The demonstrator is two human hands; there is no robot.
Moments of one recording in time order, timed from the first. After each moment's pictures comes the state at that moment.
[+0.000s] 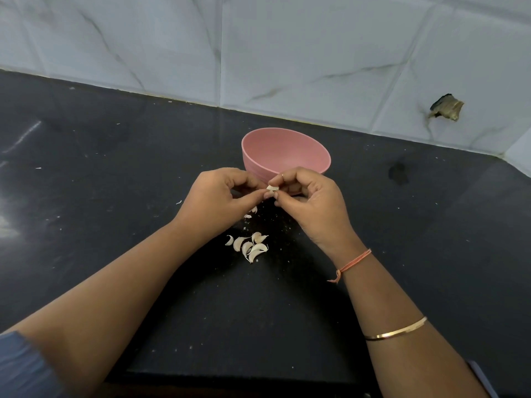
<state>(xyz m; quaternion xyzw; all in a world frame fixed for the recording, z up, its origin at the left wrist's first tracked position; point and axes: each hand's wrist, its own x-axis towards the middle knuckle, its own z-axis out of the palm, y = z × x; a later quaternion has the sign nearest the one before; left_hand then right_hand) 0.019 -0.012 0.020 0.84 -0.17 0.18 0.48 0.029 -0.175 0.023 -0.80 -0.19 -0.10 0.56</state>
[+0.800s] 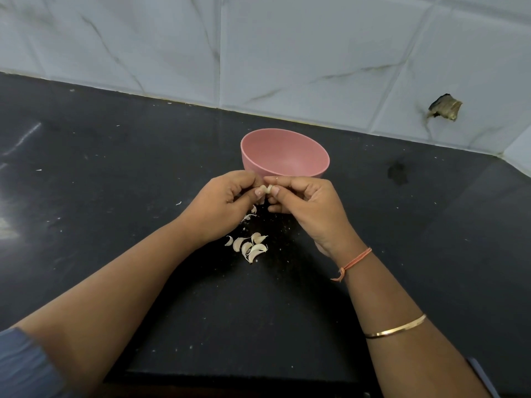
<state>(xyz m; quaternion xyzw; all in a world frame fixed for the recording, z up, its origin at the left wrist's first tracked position) 0.030 -0.009 0.008 0.84 -0.23 0.12 0.47 0.030 -0.174 0.022 -0.75 -0.17 -0.02 0.64</state>
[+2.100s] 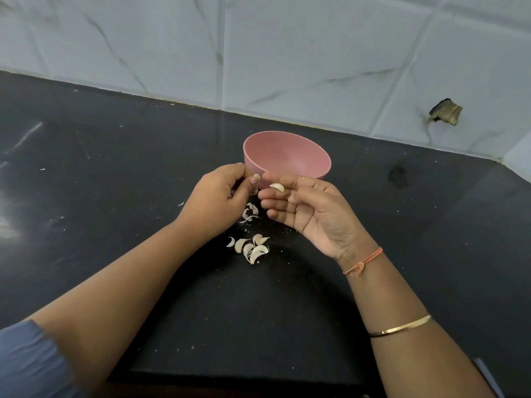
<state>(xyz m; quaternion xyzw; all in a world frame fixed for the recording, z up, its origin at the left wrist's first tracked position) 0.032 -0.009 0.010 0.86 -0.15 0.21 0.43 0.022 -0.179 0.041 -0.59 -0.15 0.18 0.78</state>
